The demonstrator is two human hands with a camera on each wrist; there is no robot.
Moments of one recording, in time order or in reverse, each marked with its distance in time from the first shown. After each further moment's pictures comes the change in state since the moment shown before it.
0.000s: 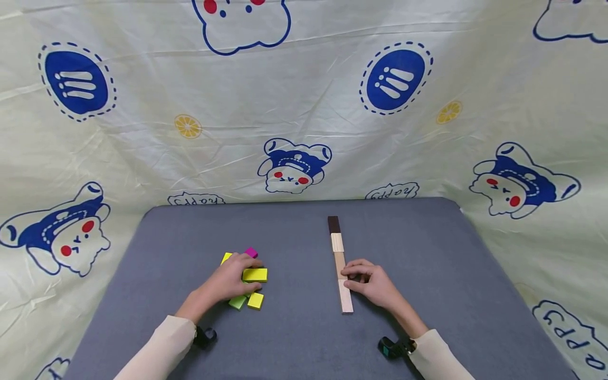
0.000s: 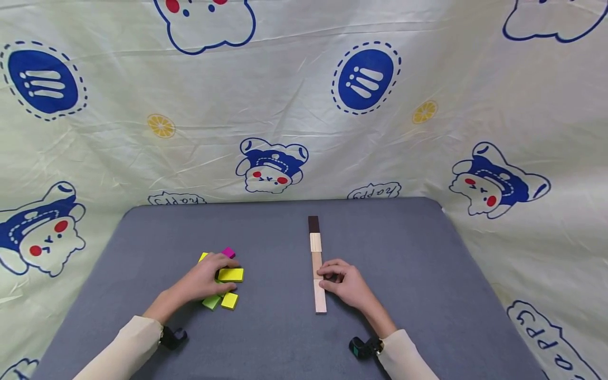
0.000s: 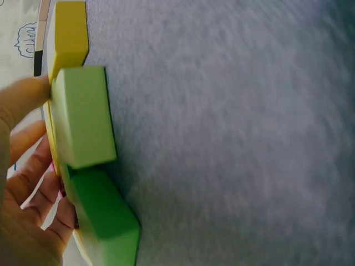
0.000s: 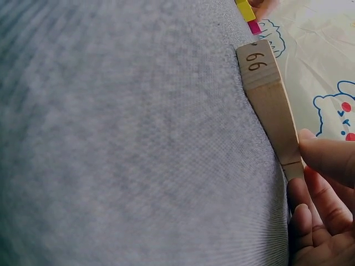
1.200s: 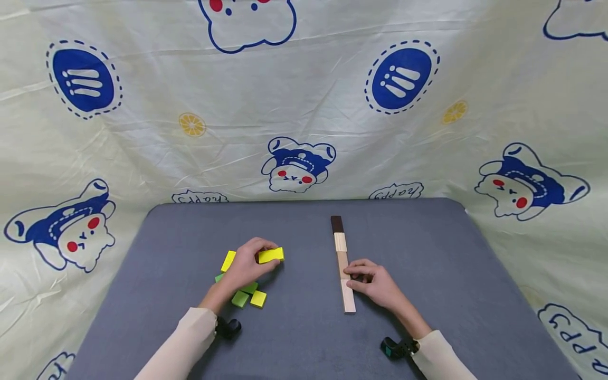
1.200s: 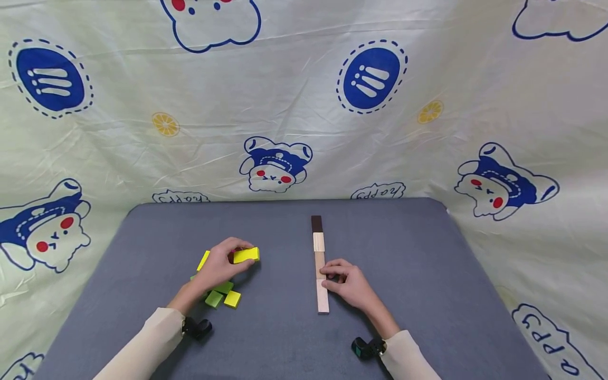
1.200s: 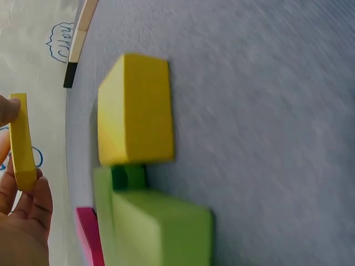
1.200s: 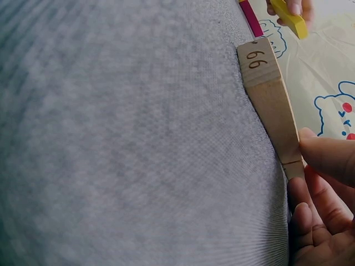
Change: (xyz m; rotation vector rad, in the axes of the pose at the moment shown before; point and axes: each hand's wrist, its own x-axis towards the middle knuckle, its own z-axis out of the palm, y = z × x) left_hand 0.026 0.024 0.008 -0.275 0.271 -0.042; right_hand 0.000 -0.001 0.000 0.029 -0.017 -0.037
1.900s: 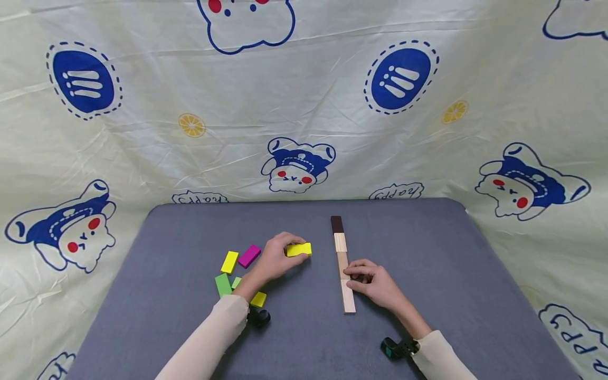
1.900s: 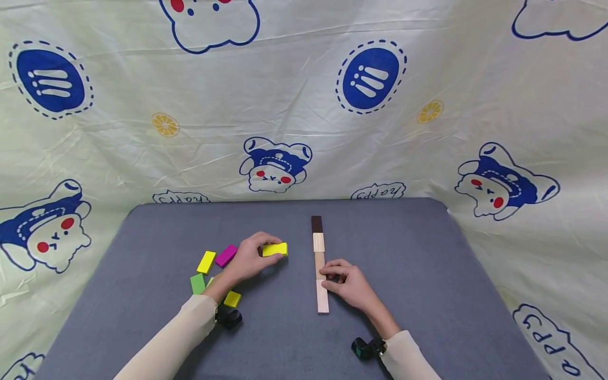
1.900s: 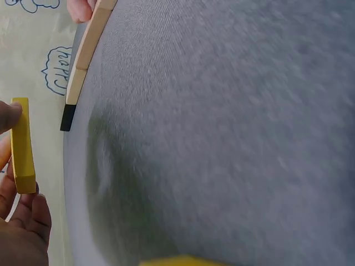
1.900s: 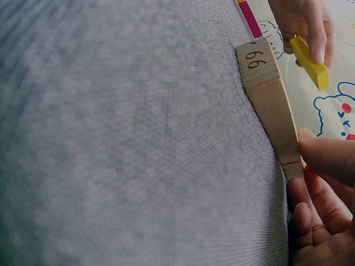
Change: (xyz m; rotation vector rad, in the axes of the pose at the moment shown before) left_hand 0.040 0.024 0.047 -0.035 -0.062 0.005; right_hand 0.002 0.002 0.000 -0.026 -0.013 0.031
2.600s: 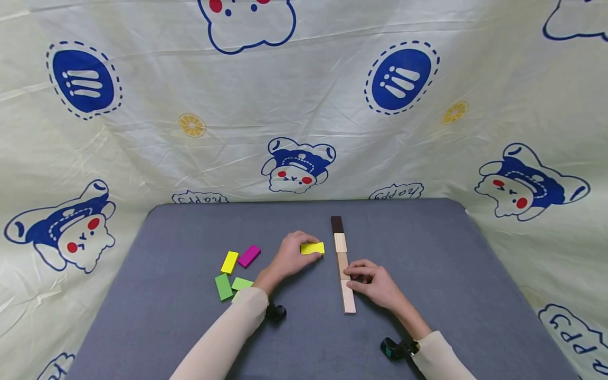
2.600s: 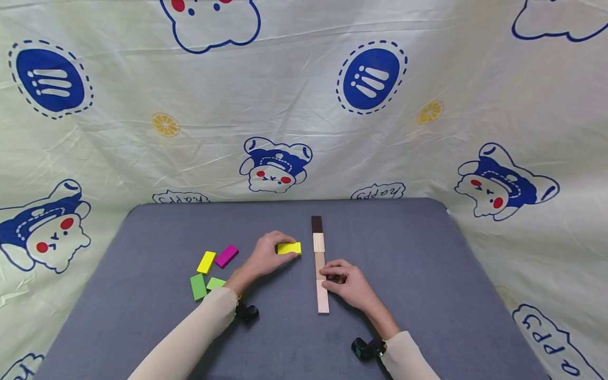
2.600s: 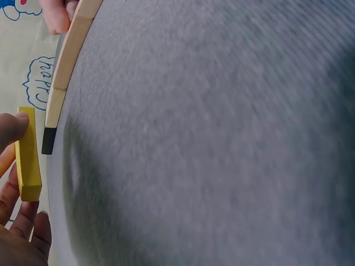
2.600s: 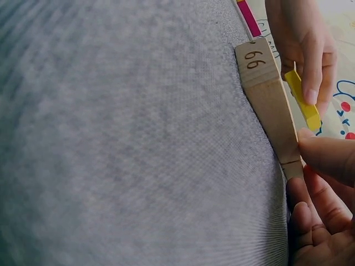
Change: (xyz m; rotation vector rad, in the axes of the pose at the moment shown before) left_hand 0.024 0.004 0.034 0.041 -0.007 0.025; right_hand 0.000 -0.002 0.000 0.001 0.011 0.024
